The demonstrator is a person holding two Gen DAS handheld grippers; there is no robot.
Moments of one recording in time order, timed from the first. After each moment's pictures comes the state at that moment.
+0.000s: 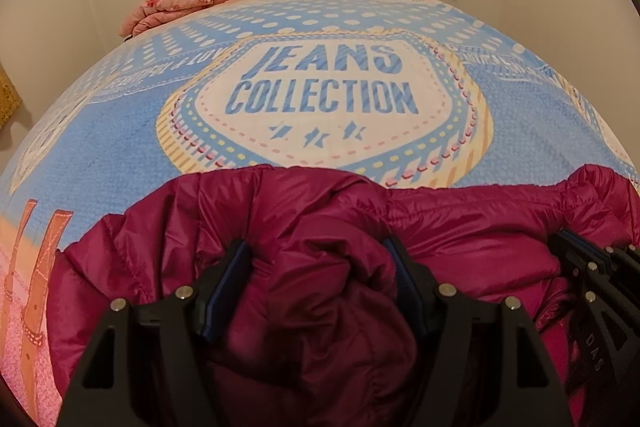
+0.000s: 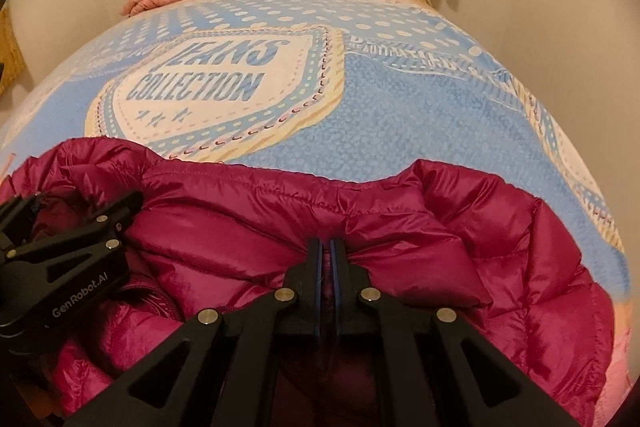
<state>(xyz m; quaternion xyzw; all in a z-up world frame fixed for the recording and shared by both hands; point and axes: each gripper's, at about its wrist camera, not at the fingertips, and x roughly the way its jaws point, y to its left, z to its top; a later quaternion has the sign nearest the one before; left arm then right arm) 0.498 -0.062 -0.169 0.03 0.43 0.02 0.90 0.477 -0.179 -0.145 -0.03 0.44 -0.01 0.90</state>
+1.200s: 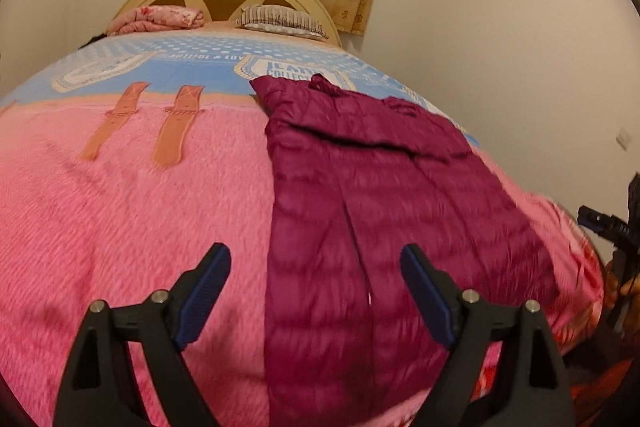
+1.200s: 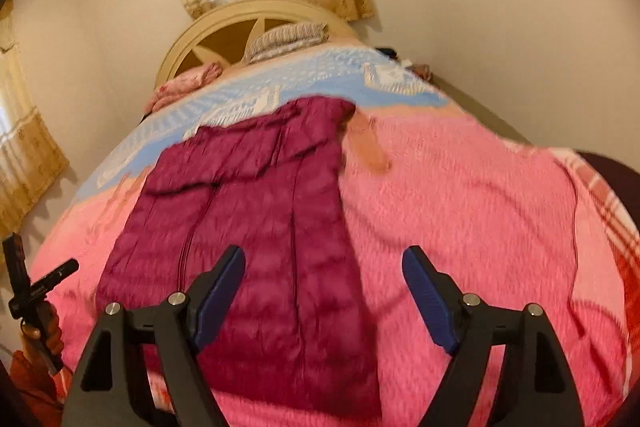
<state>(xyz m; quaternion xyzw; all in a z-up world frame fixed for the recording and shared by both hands) 0.096 0.128 -0.111 -0.06 0.34 -0.18 0.92 -0.022 -0.285 -0.054 0.14 0.34 -0.03 0.93</state>
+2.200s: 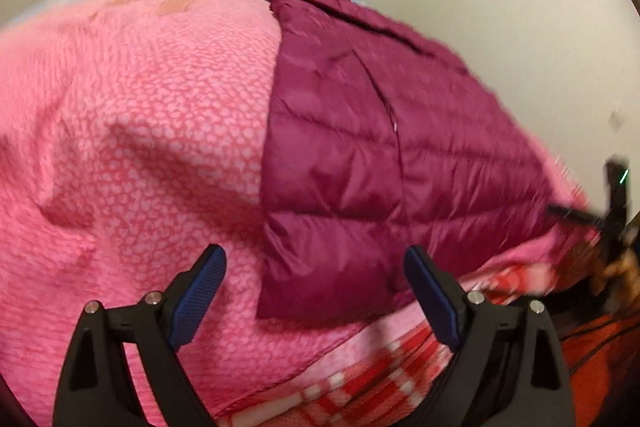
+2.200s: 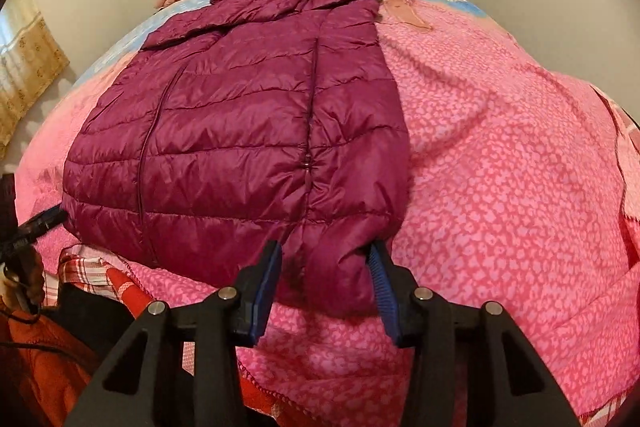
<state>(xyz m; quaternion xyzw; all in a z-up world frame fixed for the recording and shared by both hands) 0.051 0.146 -0.203 -0.12 0.43 -0.22 0.87 -0.032 -0.239 -0.147 0.05 0.47 0.02 0.88</state>
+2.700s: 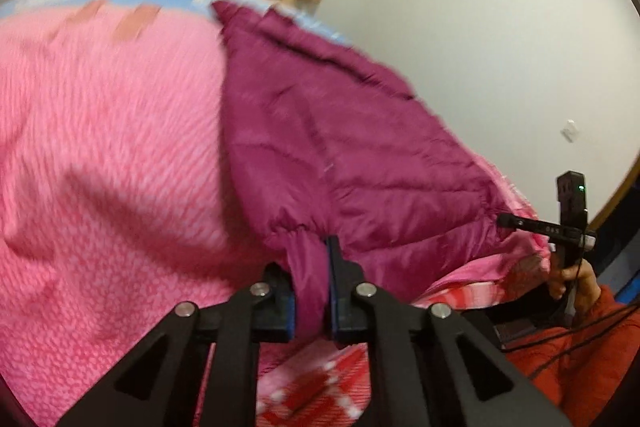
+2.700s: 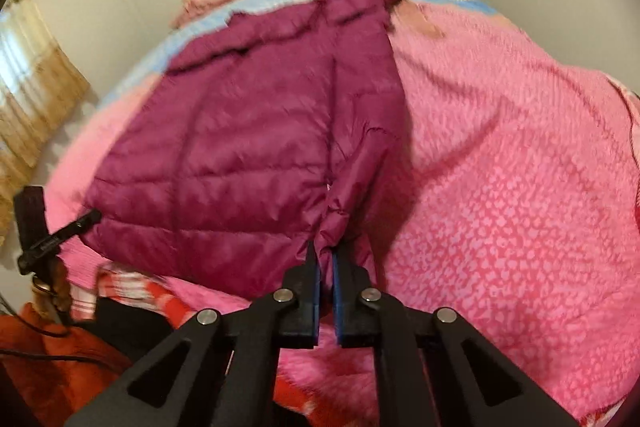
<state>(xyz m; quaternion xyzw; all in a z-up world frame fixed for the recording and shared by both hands) 0.040 0.137 -0.168 -0.14 0.38 -0.31 0.86 -0.041 -0.247 -0.122 0.12 0.44 0.06 0.89</state>
